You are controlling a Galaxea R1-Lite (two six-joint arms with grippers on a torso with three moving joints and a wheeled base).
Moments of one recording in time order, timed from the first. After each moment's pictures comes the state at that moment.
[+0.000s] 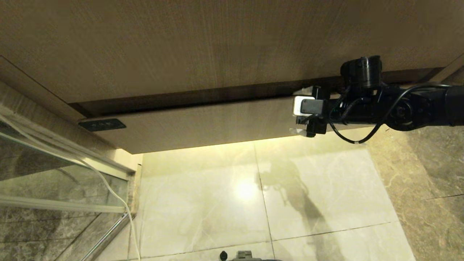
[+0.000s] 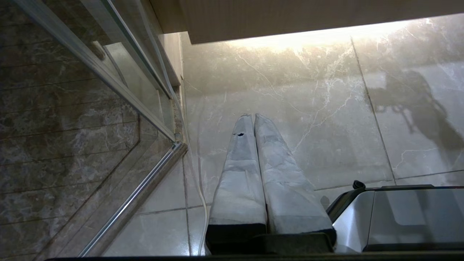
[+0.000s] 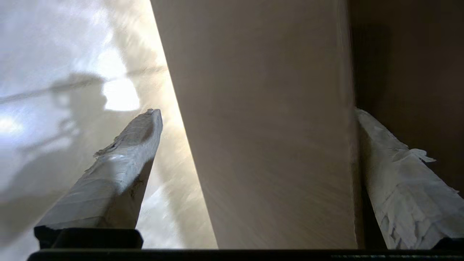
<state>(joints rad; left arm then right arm) 0.00 0.00 0.00 0.00 0.00 0.00 0.26 2.00 -1.49 -0.03 0.21 -1.31</state>
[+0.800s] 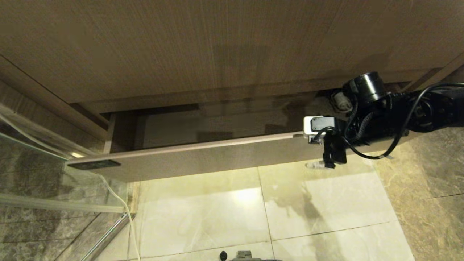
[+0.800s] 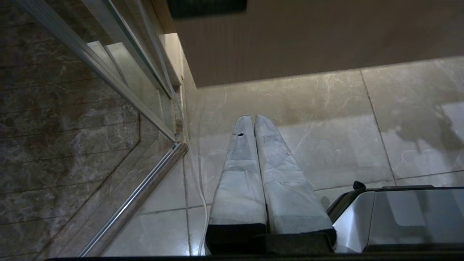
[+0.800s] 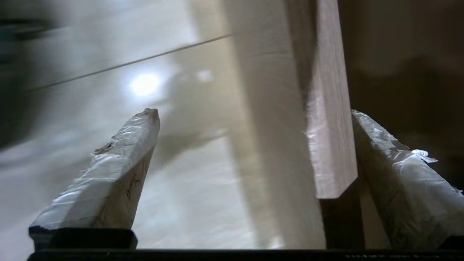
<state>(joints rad) 0.00 0.00 0.00 0.00 0.00 0.00 0.26 1.94 -1.42 0.36 0.23 -1.18</state>
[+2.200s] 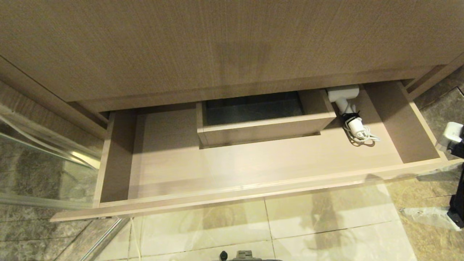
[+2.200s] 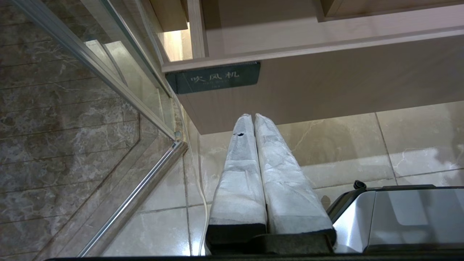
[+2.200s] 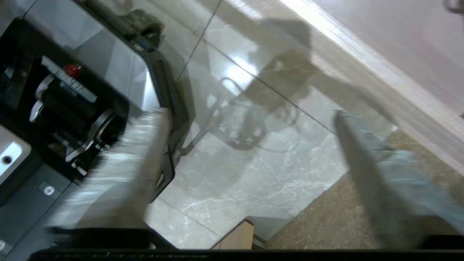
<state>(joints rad) 0.00 0.00 0.00 0.00 0.00 0.00 0.05 1.19 -0.97 0.58 0.28 -0.62</state>
